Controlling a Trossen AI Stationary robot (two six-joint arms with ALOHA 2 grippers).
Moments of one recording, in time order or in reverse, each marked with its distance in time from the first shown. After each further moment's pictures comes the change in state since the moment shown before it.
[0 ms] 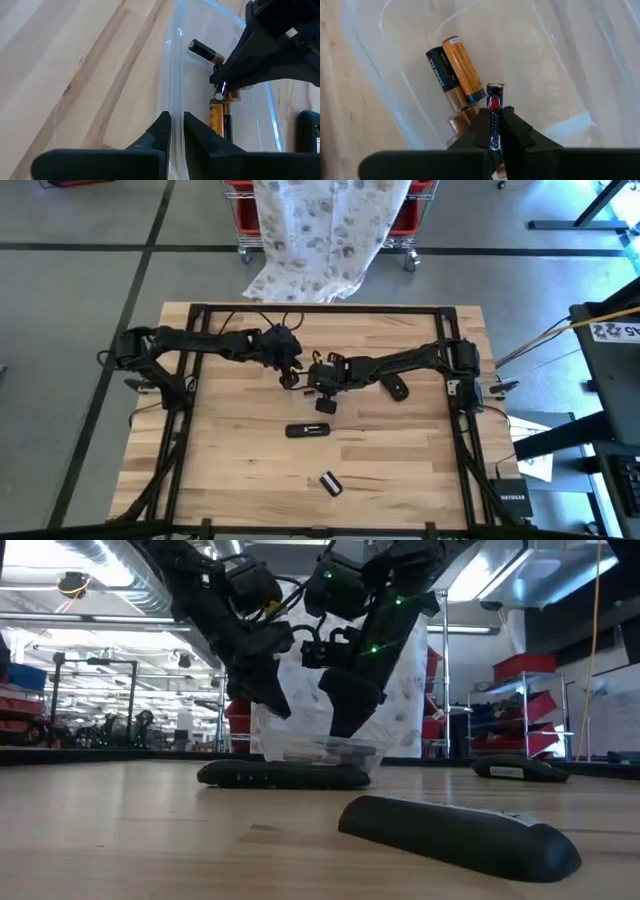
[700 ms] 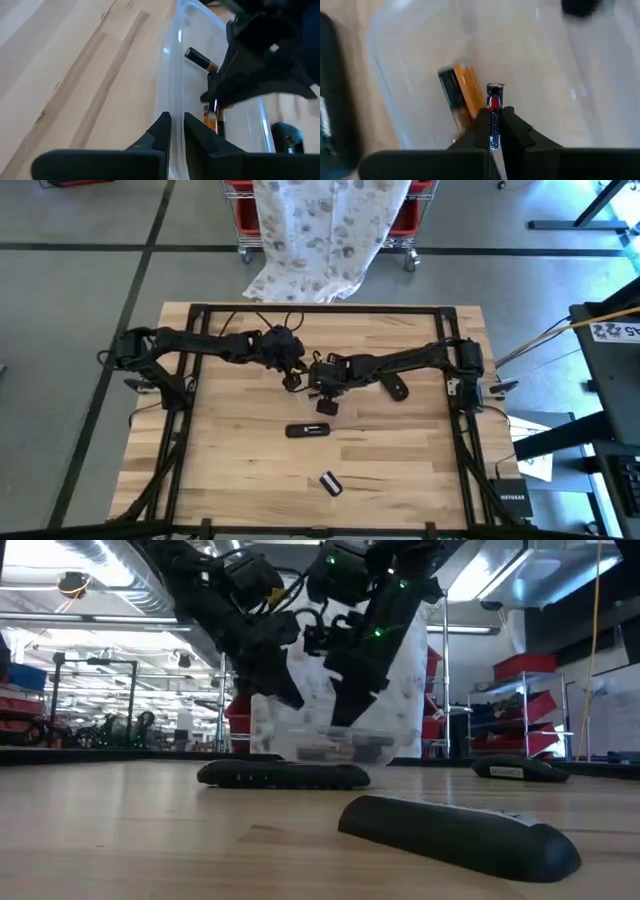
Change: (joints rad) left arm -0.033 0.000 -0.002 0.110 0.062 -0.009; right arm 0.002 -0.032 0.045 -0.053 -0.063 -0.023
